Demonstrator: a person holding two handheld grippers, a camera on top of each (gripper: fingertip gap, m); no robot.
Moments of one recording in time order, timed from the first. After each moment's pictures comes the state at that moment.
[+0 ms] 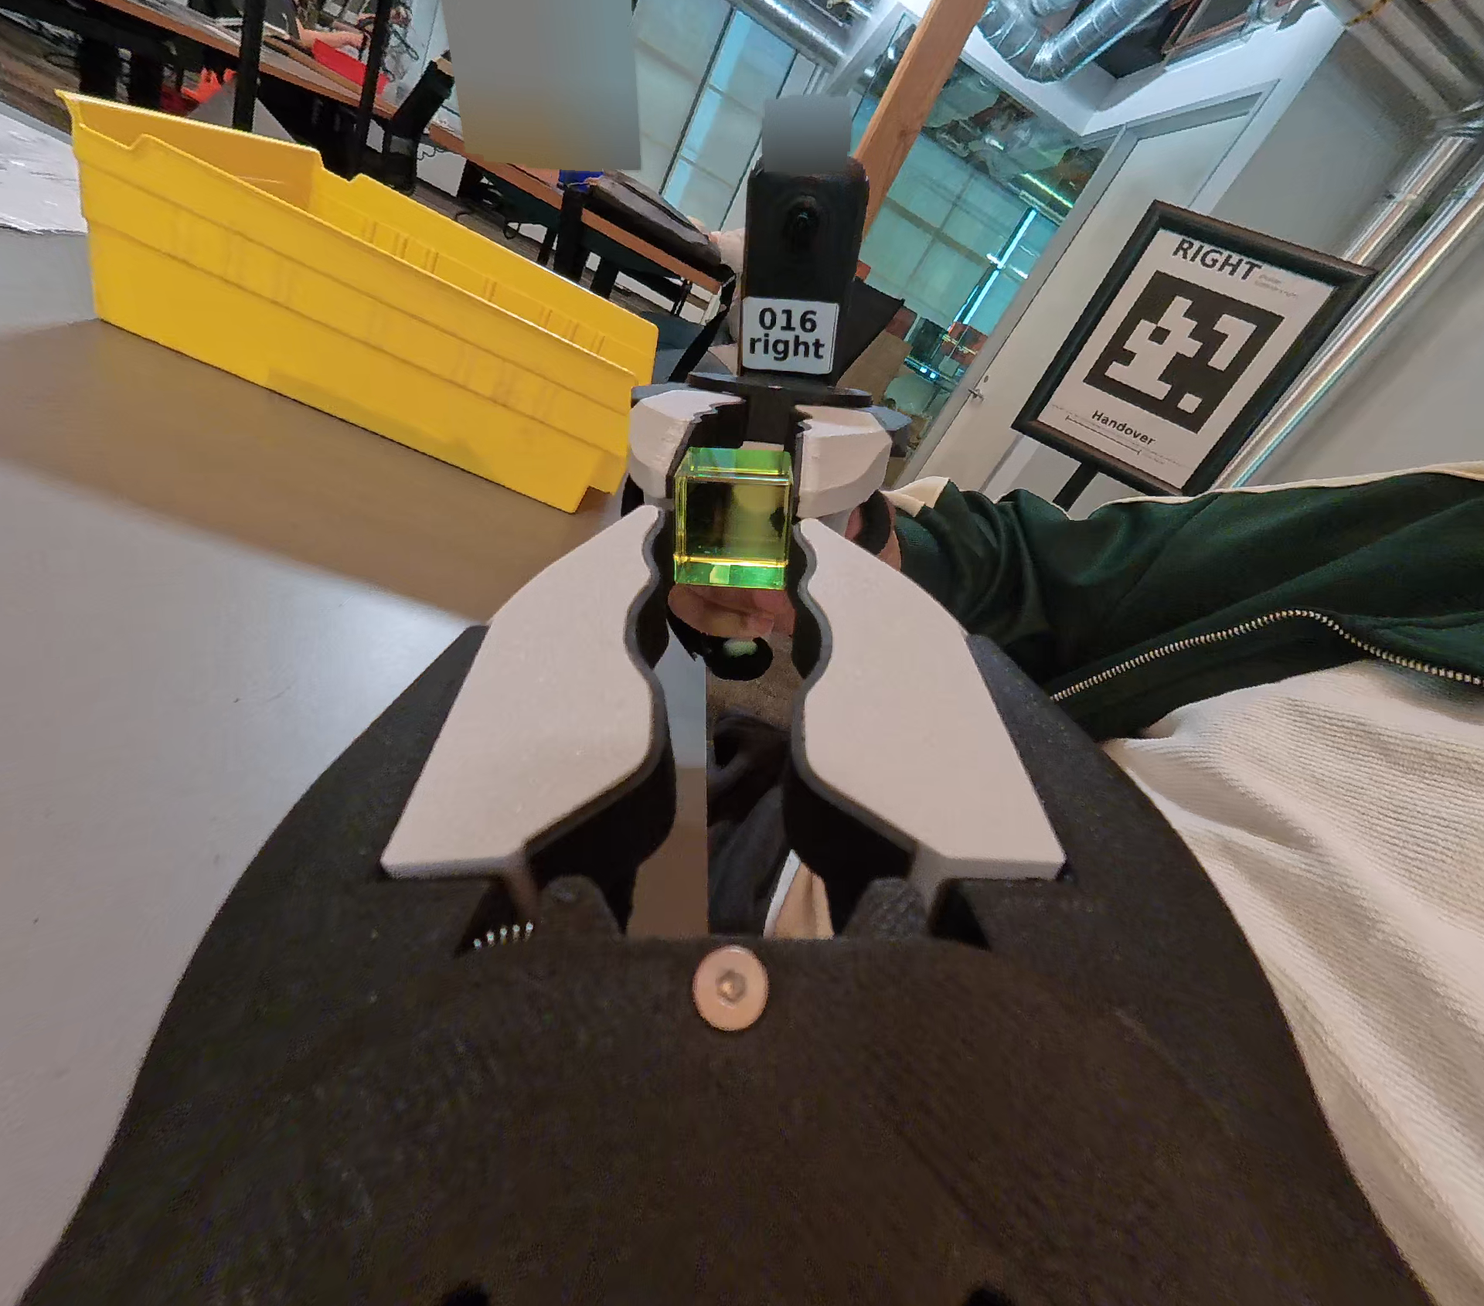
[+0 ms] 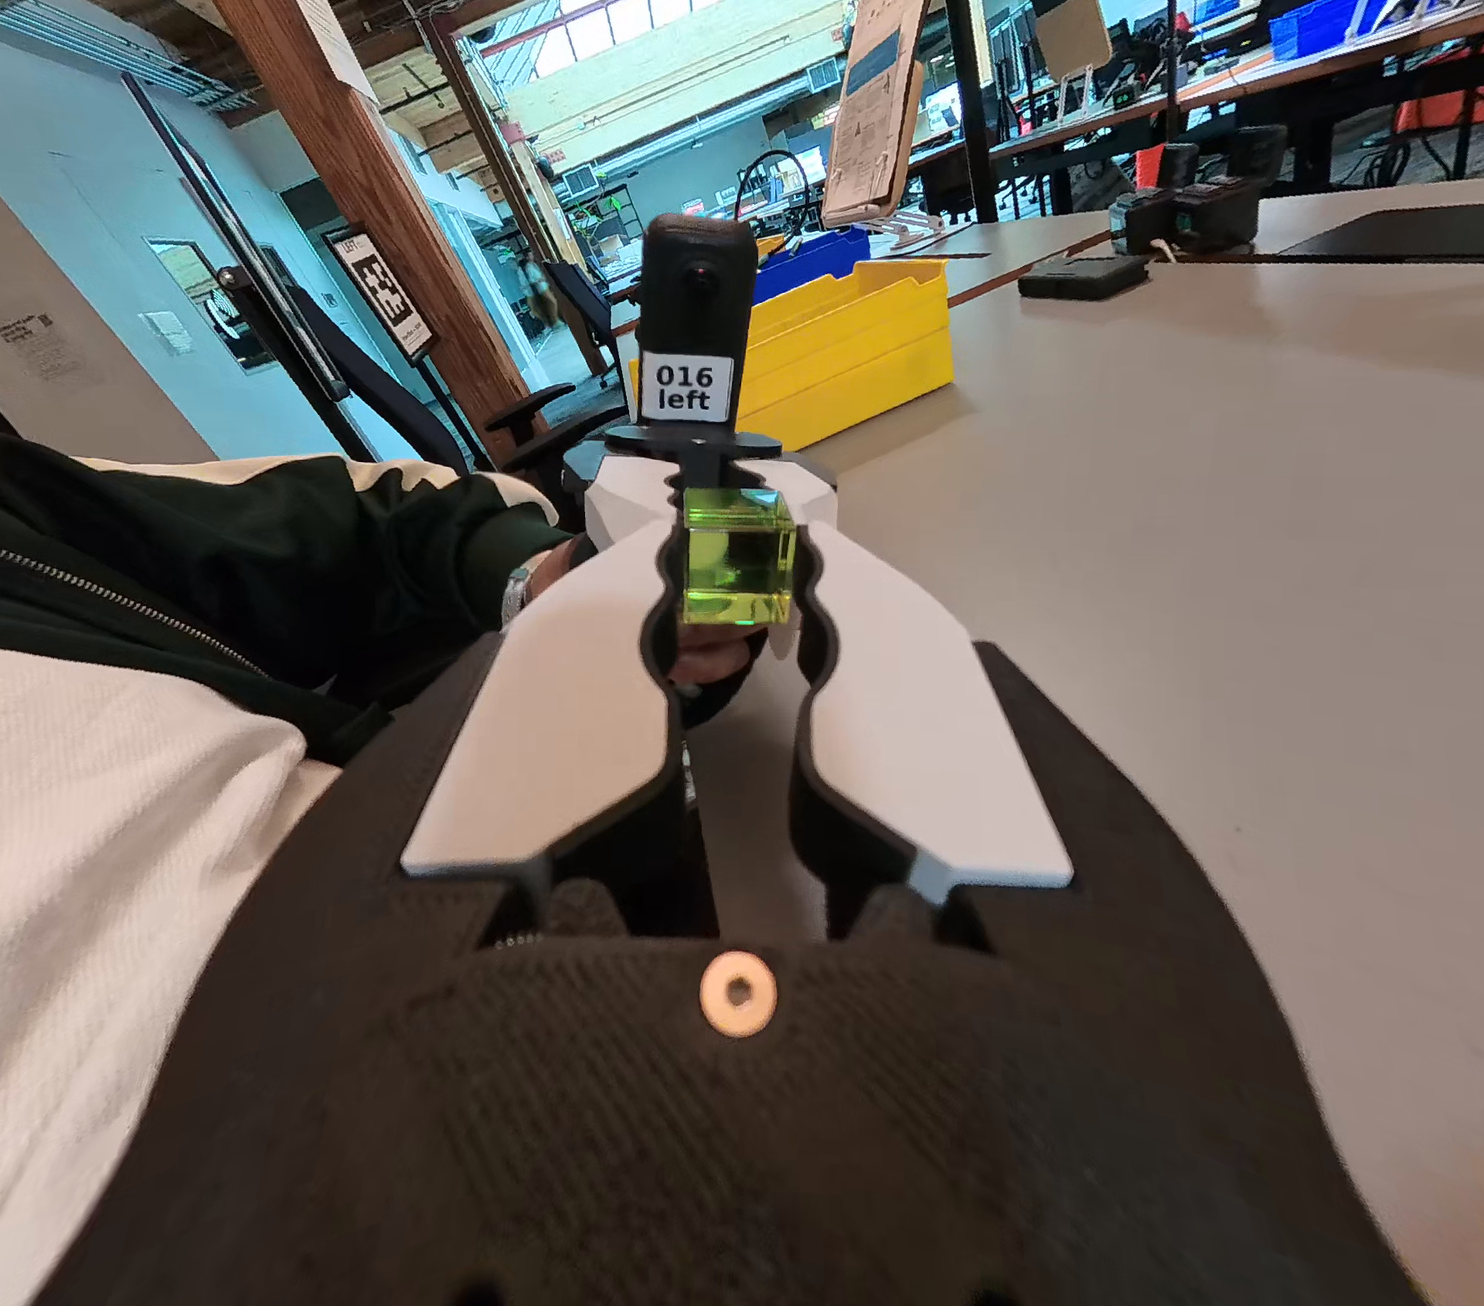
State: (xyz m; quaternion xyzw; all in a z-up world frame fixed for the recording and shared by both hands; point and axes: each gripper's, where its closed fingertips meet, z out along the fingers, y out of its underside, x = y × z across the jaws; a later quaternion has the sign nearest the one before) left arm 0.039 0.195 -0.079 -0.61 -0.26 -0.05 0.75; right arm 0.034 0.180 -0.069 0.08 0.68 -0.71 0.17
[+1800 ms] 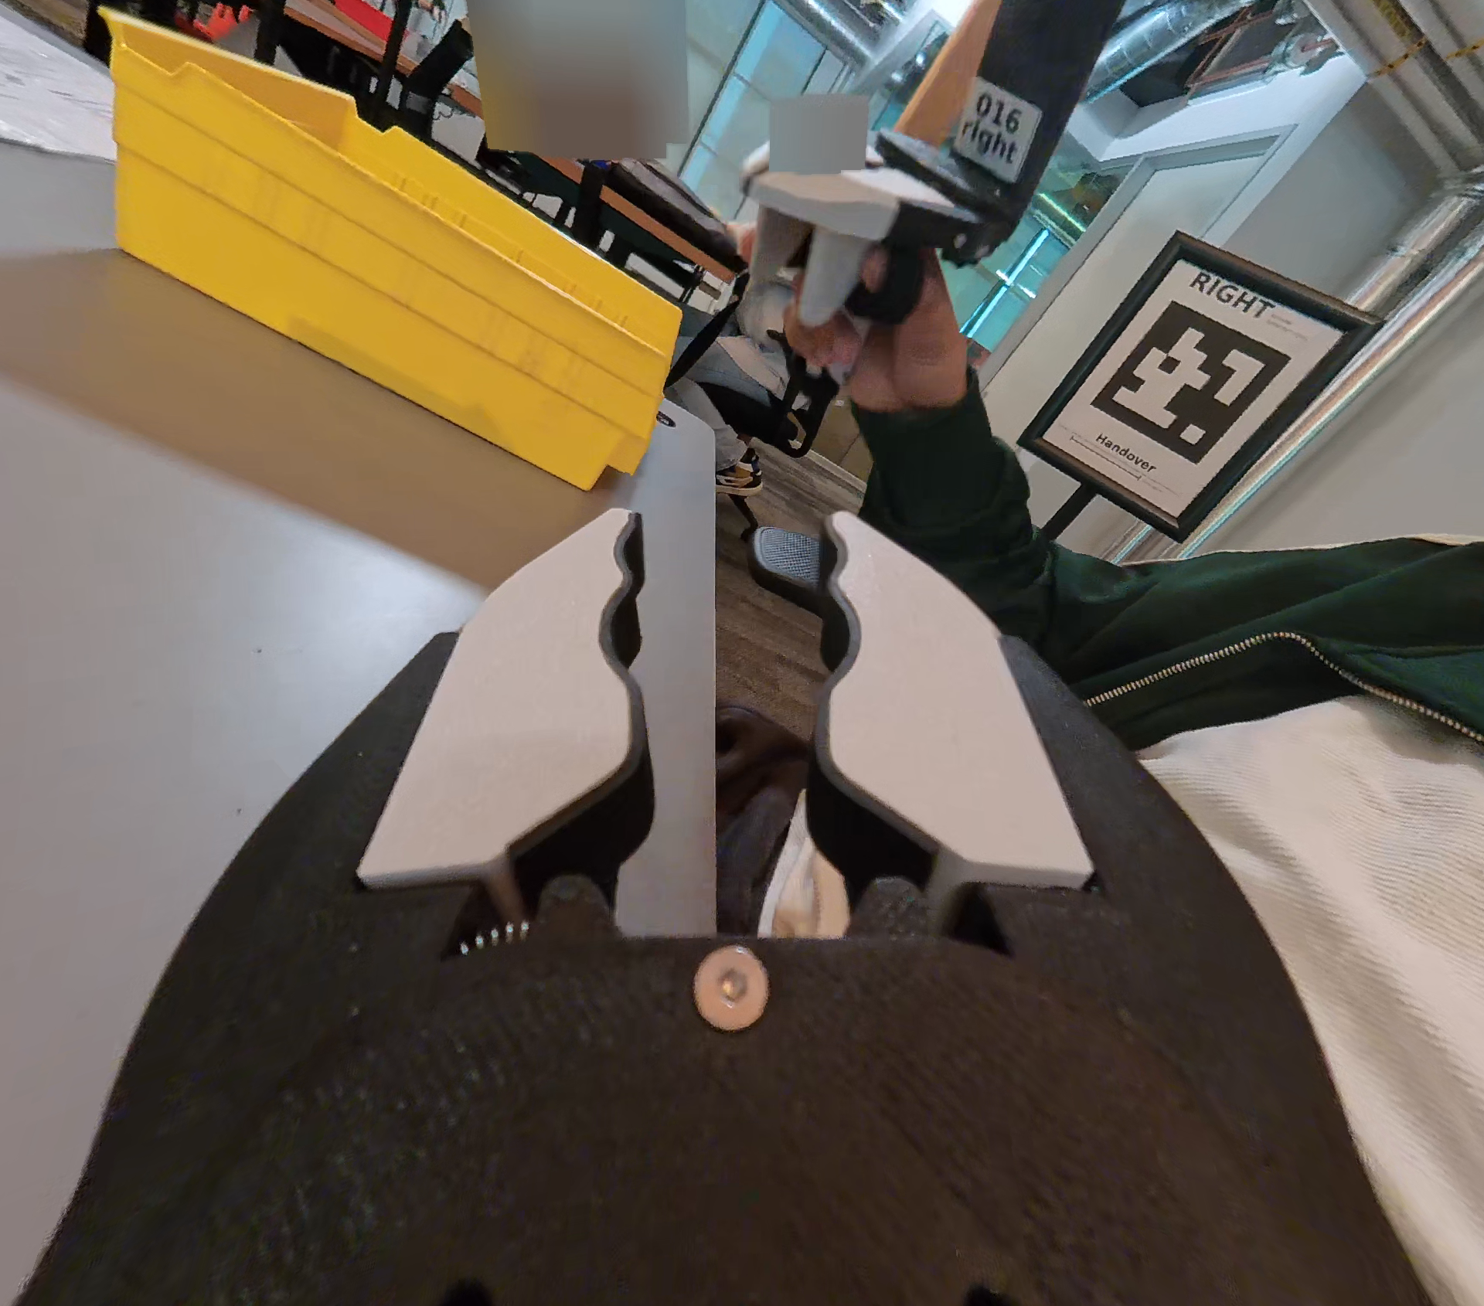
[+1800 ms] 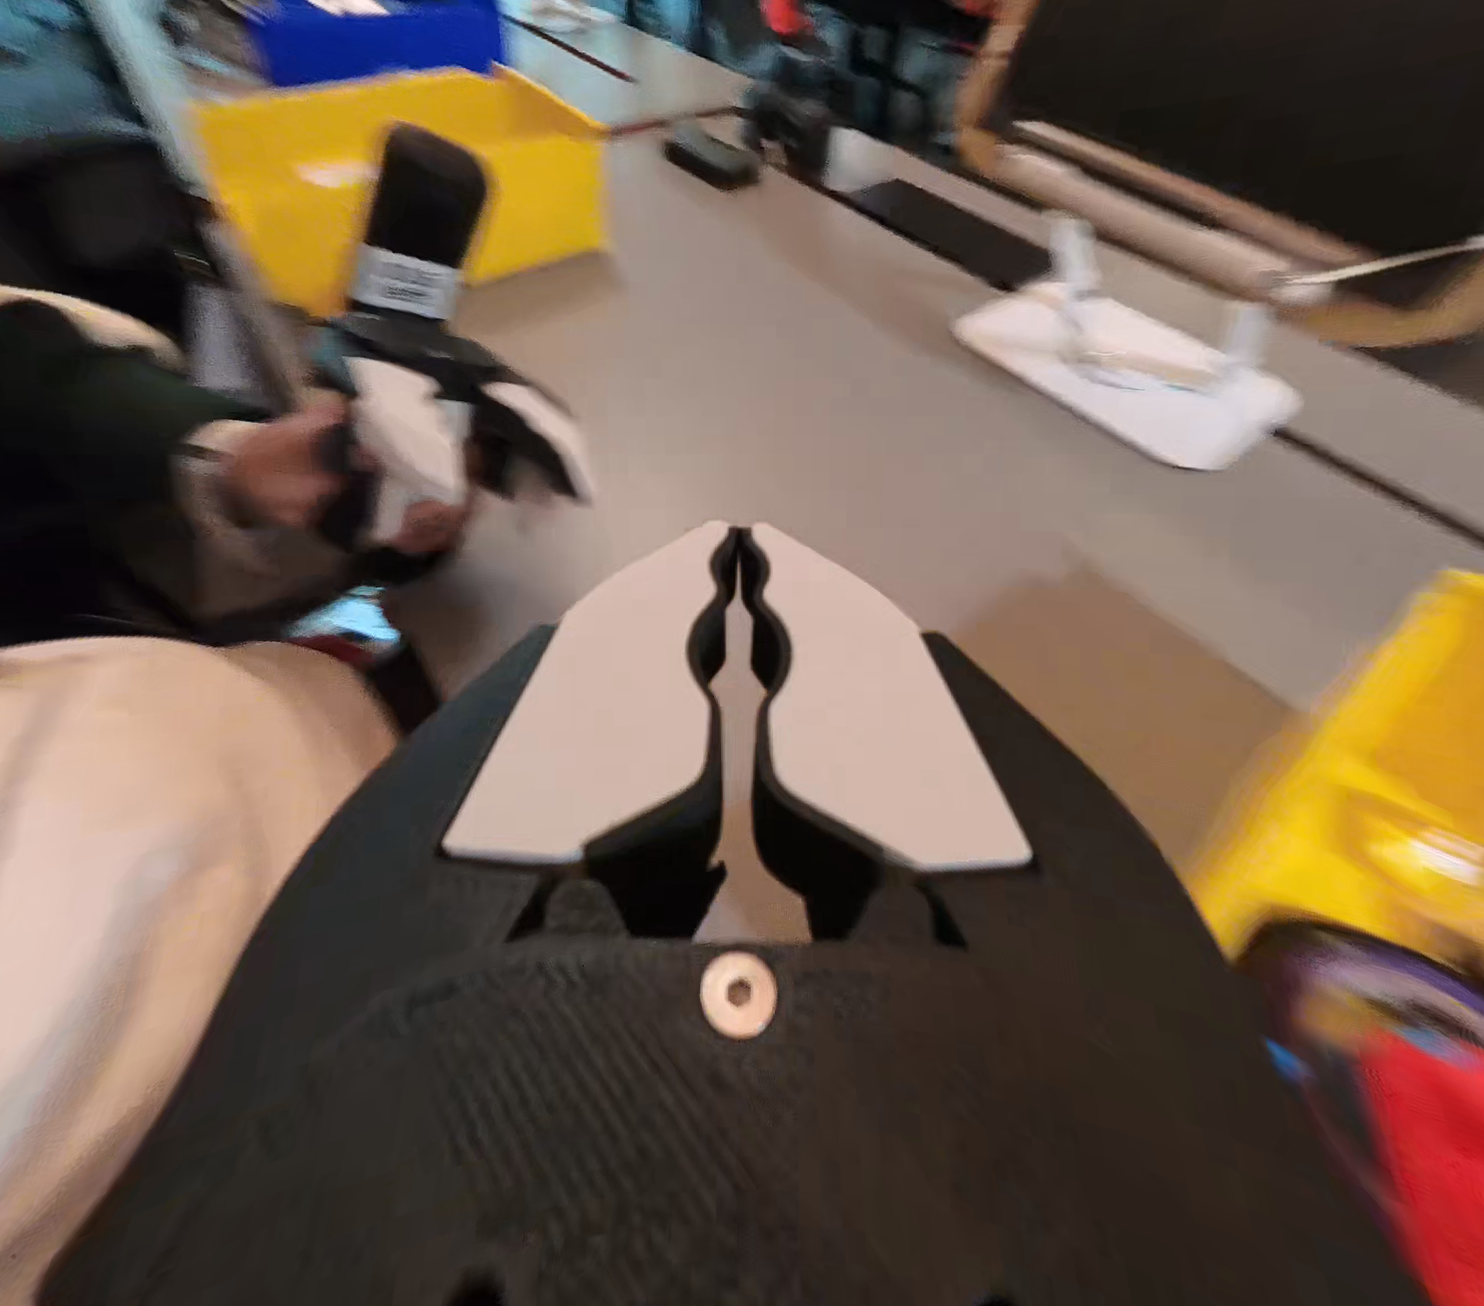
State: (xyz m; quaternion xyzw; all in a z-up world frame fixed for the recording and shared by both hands) left arm 0.028 0.191 -0.089 -0.60 -0.30 -0.08 0.74; right arm -0.025 0.262 -0.028 0.11 0.80 -0.58 -0.09
